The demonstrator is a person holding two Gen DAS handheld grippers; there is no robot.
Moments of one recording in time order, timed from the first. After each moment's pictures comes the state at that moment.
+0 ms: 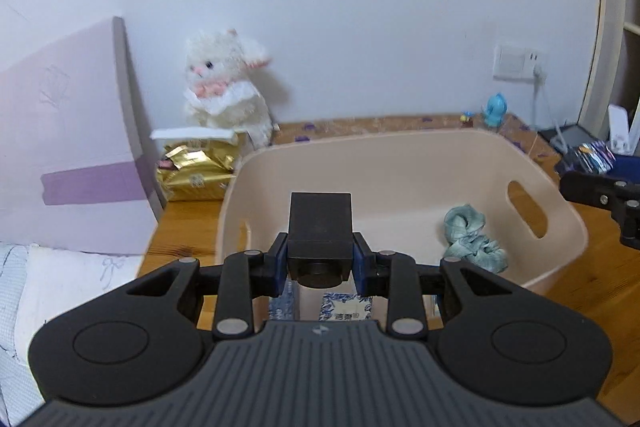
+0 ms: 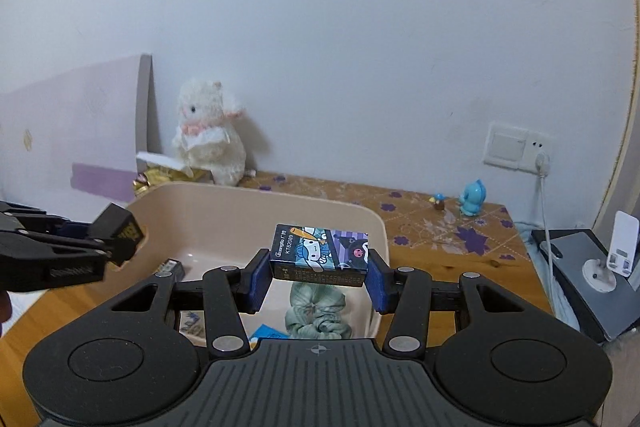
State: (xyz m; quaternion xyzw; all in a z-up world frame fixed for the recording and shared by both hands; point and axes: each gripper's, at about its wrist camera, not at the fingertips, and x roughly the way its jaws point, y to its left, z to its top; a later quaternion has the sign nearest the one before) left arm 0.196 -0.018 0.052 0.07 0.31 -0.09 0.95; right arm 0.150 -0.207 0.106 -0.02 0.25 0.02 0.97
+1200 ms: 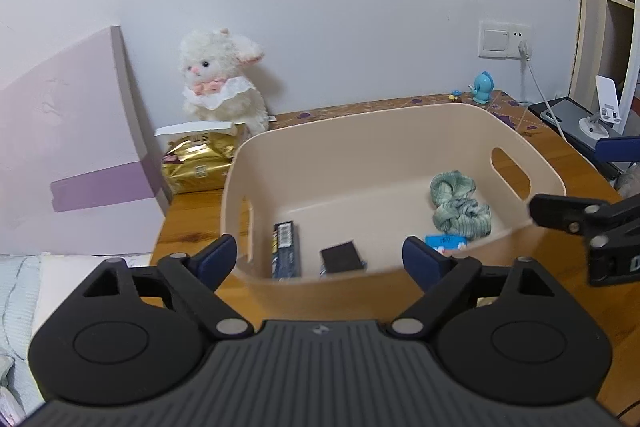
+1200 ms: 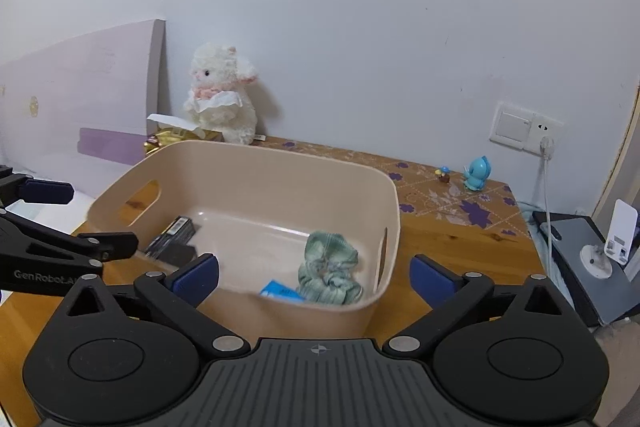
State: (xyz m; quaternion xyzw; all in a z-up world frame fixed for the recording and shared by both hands) left arm 0.148 -0.014 0.057 0.10 0.30 -0.09 0.94; right arm 0.121 -0.197 0.099 -0.03 0.29 0.03 0.96
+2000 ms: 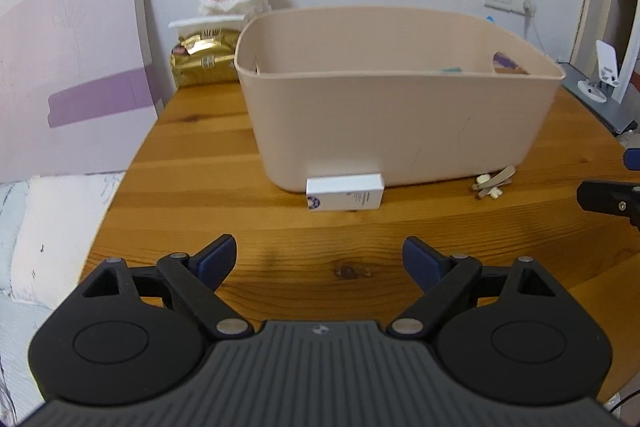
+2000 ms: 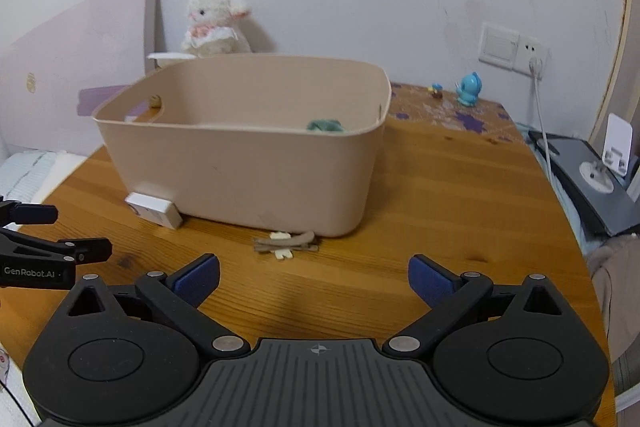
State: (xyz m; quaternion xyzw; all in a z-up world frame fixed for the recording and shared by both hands) left arm 0.100 0.020 -0.025 0.06 0.37 -0.08 0.92; right arm 0.068 -0.207 0.026 0.00 0.35 0.02 0.94
